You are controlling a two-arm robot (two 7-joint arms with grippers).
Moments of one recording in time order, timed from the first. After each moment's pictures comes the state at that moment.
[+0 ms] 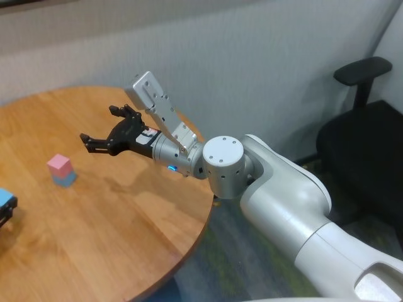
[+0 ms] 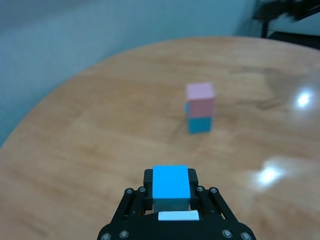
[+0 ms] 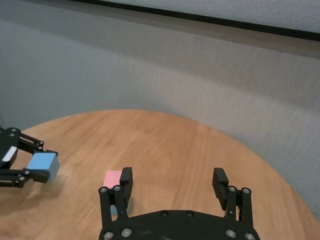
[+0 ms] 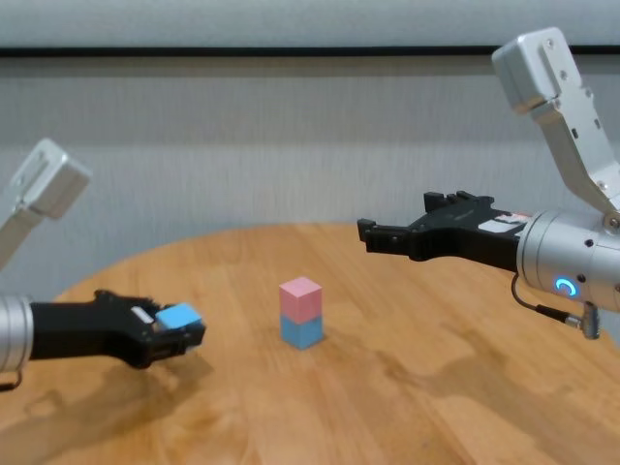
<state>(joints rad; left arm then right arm) -0.57 0.36 0.42 -0.79 -0.20 -0.20 -0.73 0.44 0.17 -0.35 -1.15 0.10 0.05 0.37</state>
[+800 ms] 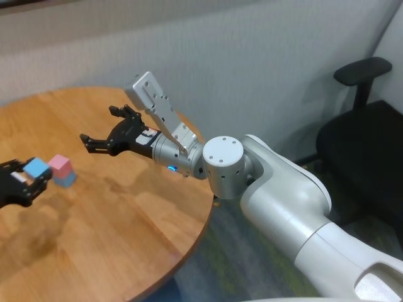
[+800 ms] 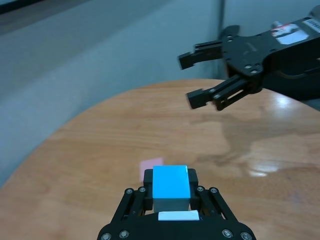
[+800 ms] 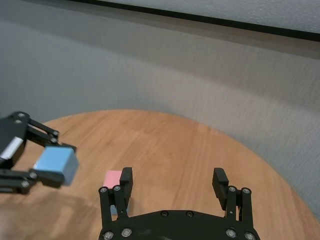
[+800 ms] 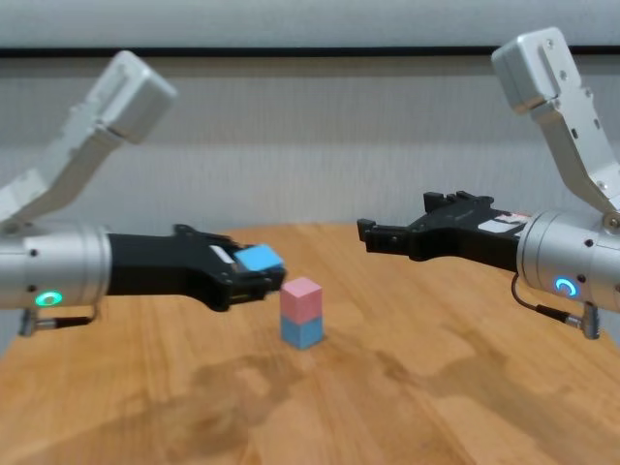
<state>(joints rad) -0.55 0.37 0.49 -1.04 -0.19 -0.10 -0.69 0.44 0.17 -0.35 -1.15 0.10 0.05 0.37</state>
